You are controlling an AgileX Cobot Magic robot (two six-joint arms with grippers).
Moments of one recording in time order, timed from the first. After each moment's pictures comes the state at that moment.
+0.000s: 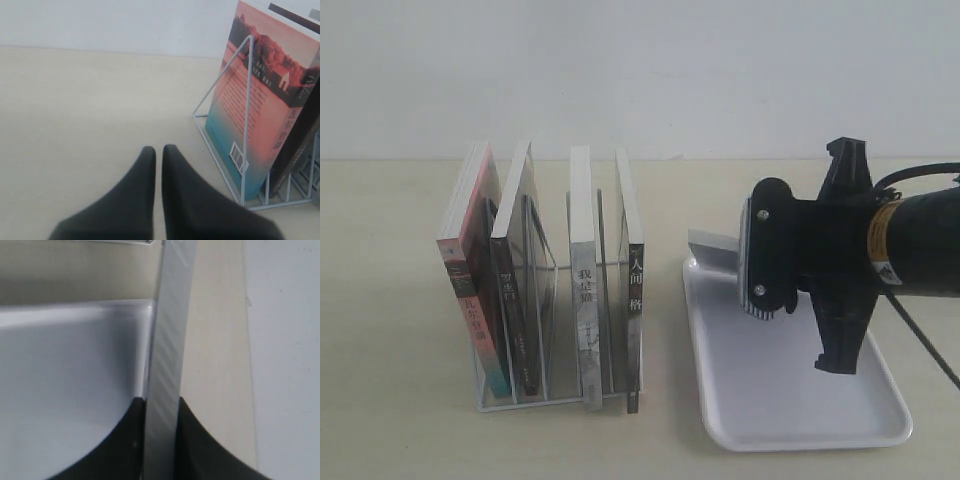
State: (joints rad) left arm -0.08 0.00 0.00 -0.12 0.34 0.00; right arm 0.60 1.36 -0.70 -0.79 0.22 -0.30
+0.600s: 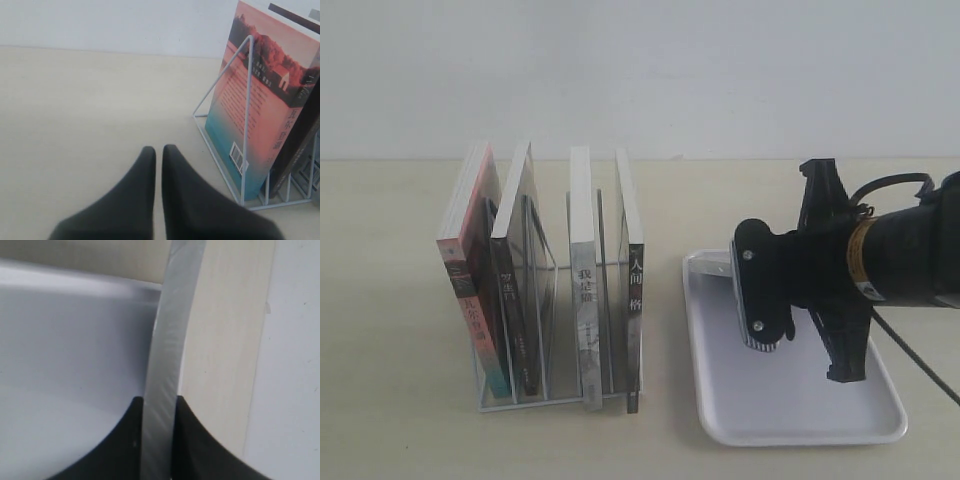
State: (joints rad) left arm -0.08 0.00 0.00 -0.12 0.34 0.00; right arm 0.60 1.45 -0.70 -0.95 0.24 -0.31
